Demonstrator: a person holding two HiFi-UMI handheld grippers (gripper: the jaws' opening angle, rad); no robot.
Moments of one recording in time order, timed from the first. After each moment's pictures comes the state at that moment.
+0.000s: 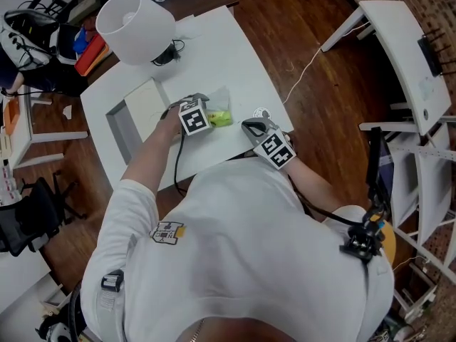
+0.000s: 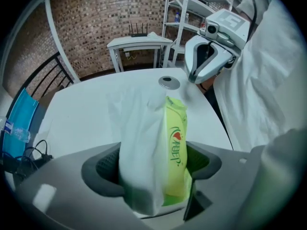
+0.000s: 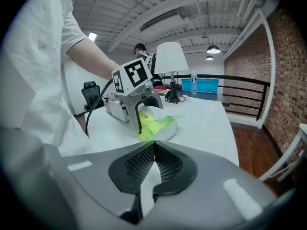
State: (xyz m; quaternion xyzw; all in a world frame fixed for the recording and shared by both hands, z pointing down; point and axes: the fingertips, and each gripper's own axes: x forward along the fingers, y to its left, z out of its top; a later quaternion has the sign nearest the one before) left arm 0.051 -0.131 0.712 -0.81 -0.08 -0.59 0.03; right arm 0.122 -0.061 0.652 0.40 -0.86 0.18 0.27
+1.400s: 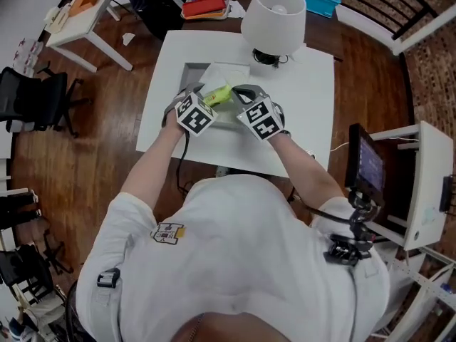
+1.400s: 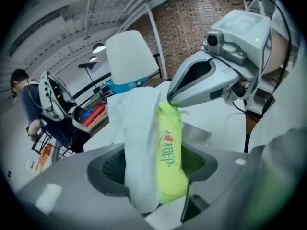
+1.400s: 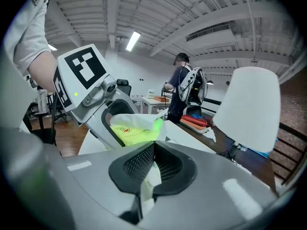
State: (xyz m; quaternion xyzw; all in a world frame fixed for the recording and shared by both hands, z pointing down) left arm -0.192 -0.180 0.578 -0.77 0.42 -0.47 -0.09; right arm -0.142 -0.193 0.539 0.23 -0.94 0.01 0.26
